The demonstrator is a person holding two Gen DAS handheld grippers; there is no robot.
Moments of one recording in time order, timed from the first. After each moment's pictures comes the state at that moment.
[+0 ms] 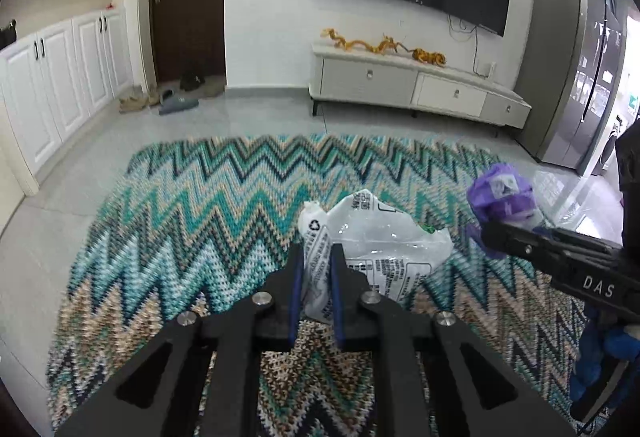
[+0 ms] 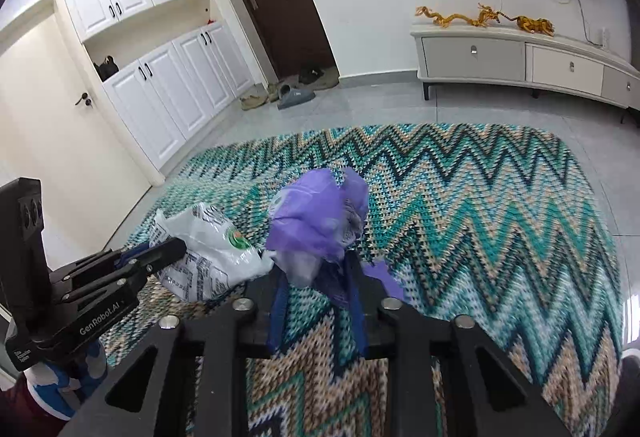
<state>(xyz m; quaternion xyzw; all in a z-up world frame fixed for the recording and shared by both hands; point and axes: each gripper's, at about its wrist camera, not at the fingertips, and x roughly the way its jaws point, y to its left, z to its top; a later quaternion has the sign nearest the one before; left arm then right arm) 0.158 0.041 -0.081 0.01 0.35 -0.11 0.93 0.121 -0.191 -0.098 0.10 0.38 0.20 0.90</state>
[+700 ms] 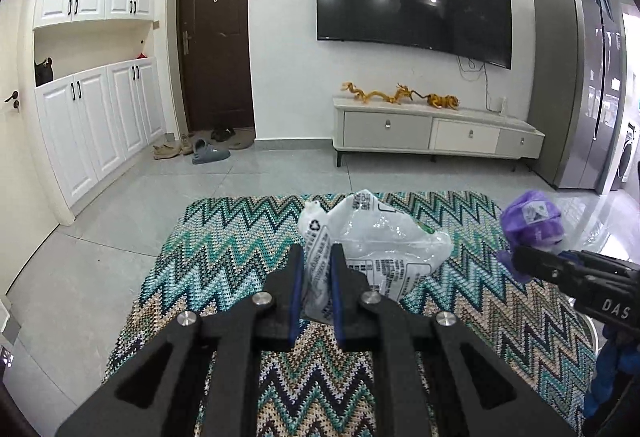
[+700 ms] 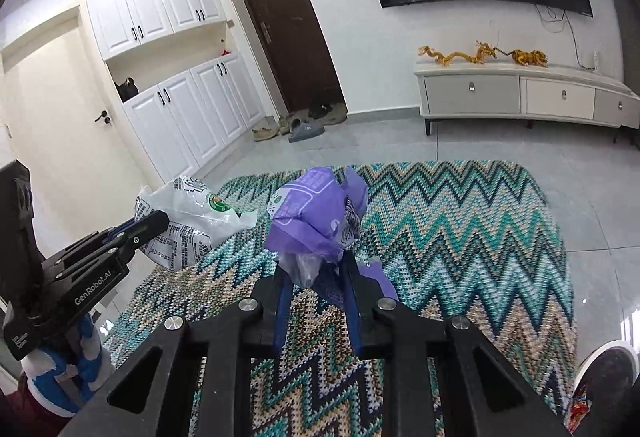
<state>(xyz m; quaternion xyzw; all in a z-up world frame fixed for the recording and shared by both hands) 0.086 0.037 -0.013 0.02 0.26 -0.06 0.96 0.041 -0.202 -0.039 0.10 0.32 0.20 0.92</state>
